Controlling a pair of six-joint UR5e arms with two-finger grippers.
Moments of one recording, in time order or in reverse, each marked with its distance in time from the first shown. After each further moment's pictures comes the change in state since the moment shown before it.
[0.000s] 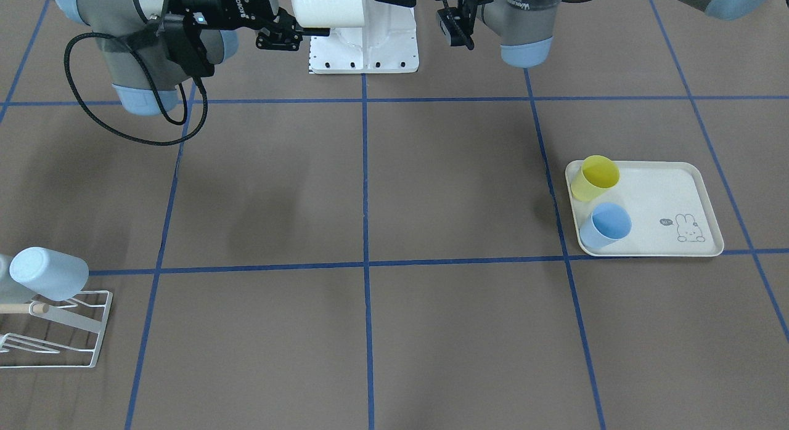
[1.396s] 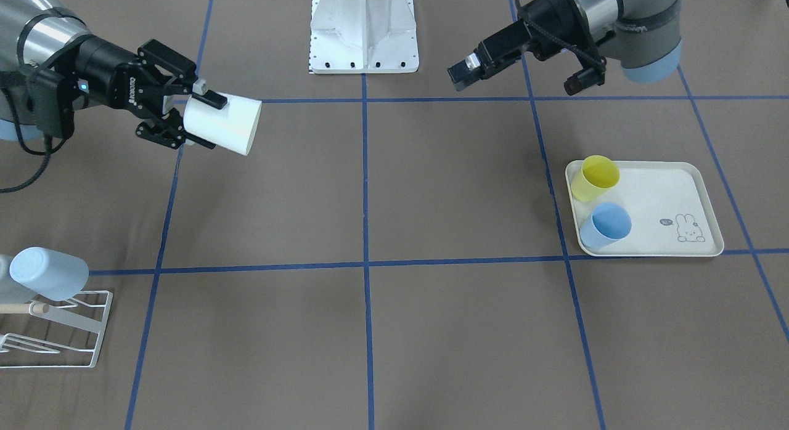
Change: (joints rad) left arm -0.390 0.194 -0.040 0.511 -0.362 1.102; right arm 0.373 -0.213 -0.053 -0.372 0.303 -0.600
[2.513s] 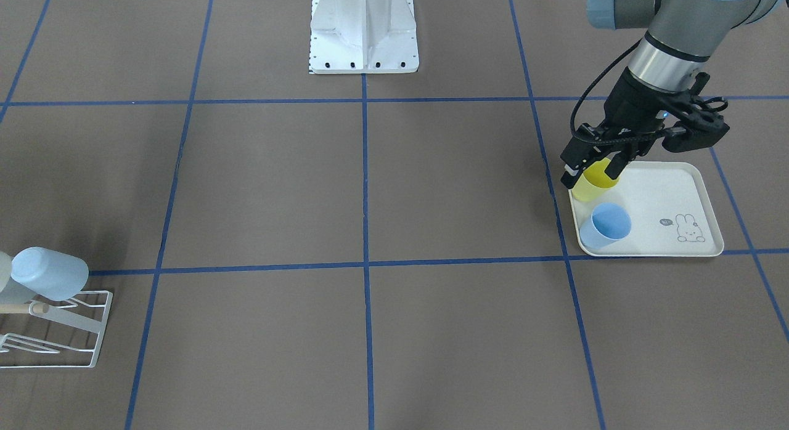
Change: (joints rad) left arm -0.094 0.010 -0.097 0.821 0.091 0.776; right arm 0.340 0.246 -0.059 -1.364 0.128 -1.240
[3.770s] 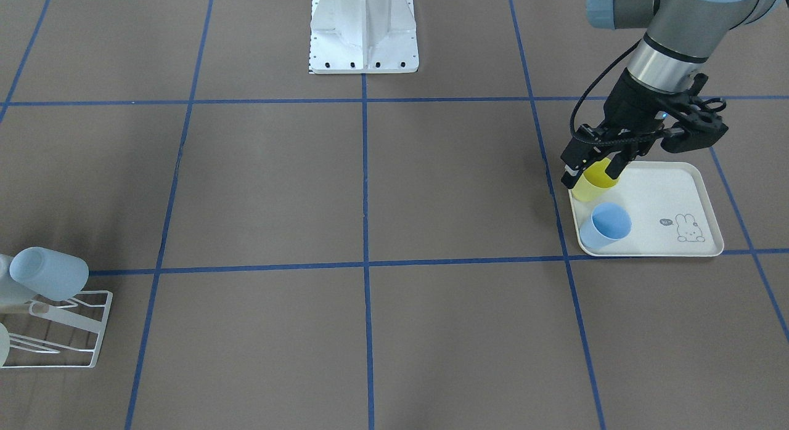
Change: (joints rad) left arm 0.004 0.002 -0.001 0.001 0.004 -0.001; right arm -0.029 0.230 -0.459 -0.041 -0.007 -0.126
